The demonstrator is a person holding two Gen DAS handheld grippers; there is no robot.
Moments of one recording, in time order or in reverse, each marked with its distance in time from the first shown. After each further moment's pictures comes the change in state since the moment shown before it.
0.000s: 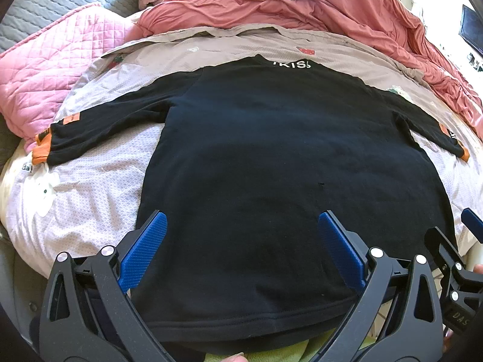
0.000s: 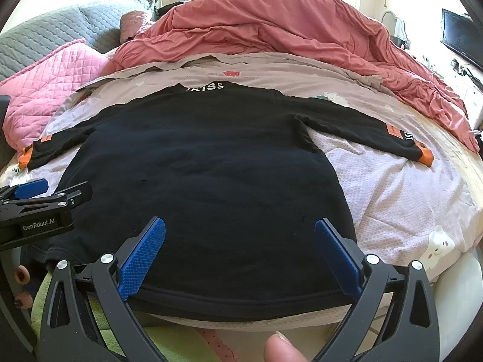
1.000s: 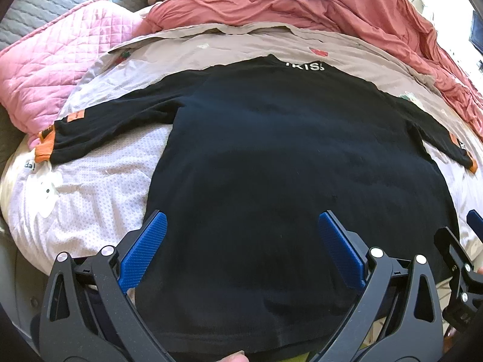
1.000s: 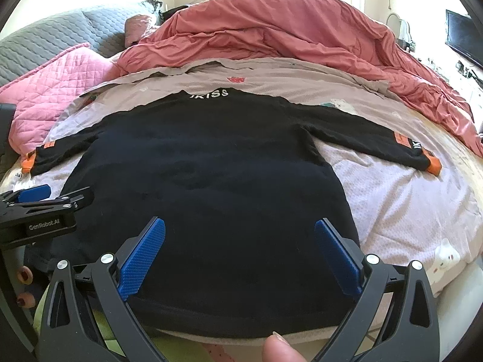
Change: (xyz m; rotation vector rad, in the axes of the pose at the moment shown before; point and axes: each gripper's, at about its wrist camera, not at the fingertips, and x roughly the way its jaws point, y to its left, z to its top) left arm 0.011 0.007 0.011 -0.032 0.012 0.040; right arm 0.010 0.001 0.017 -0.012 -0.022 0.040
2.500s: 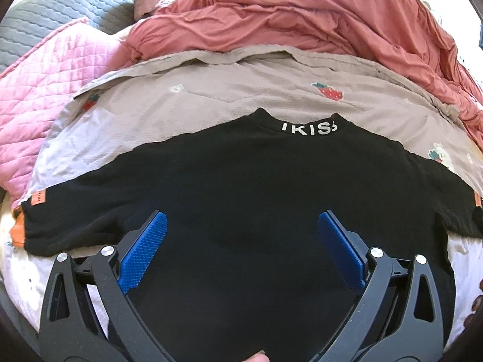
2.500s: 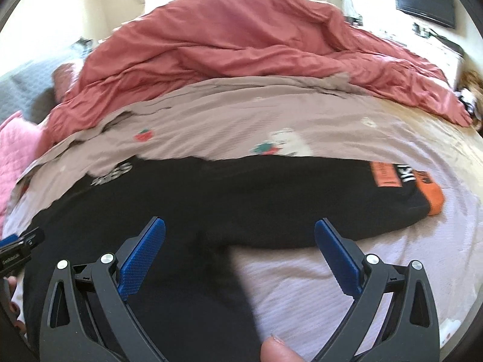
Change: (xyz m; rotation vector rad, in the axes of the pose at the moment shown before) left arm 0.087 -0.047 0.144 0.009 -0.034 0.022; right arm 0.103 -0.151 0.113 0.285 -0.046 -0.184
